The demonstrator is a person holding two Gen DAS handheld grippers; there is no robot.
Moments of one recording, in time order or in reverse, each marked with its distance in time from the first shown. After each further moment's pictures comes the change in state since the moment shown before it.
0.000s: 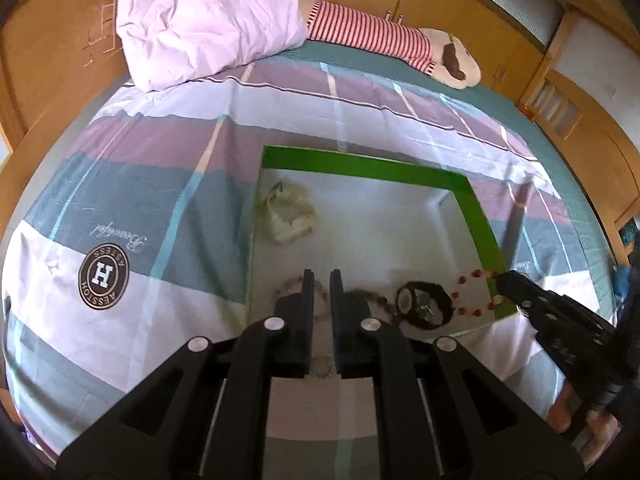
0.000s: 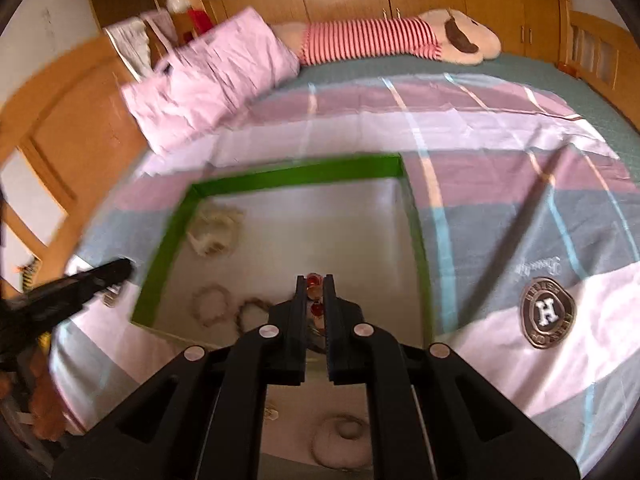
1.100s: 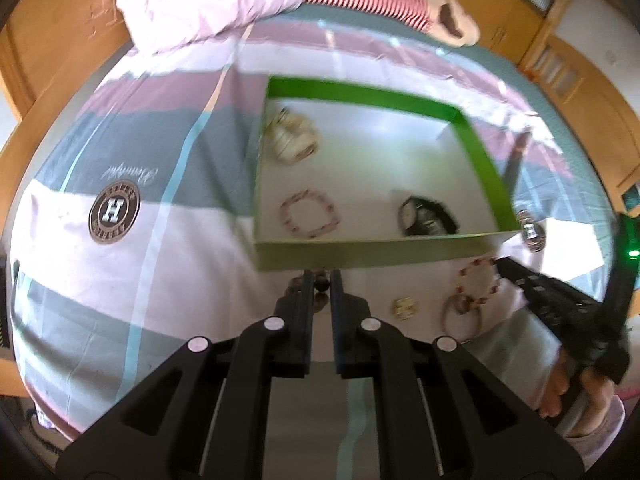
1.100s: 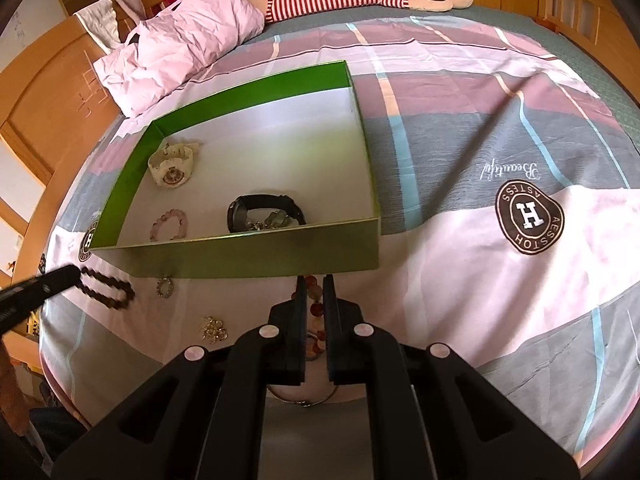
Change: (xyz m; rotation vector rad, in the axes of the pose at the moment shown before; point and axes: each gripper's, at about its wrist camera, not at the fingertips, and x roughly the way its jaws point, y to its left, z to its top) left arm -0.023 -0.003 -0.053 0.032 0.110 0.013; right arm -0.003 -0.028 -0.064 0.100 0.086 0.008
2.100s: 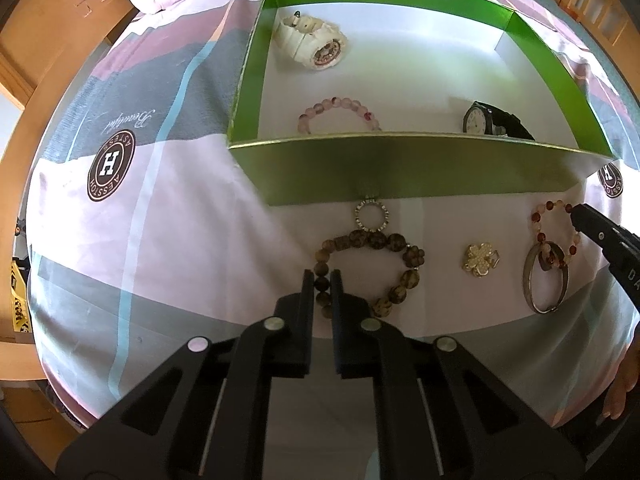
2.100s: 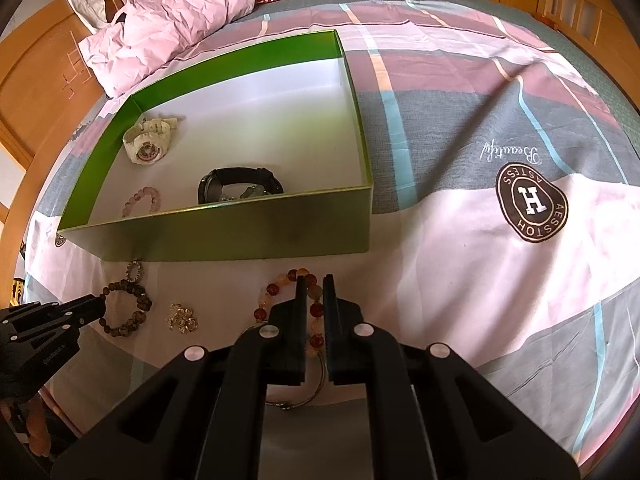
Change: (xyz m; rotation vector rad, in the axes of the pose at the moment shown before) left arm 0.077 -0.007 -0.031 0.047 0.219 0.220; right arm 0.026 -0.007 -0.007 -0.009 0.059 -0.066
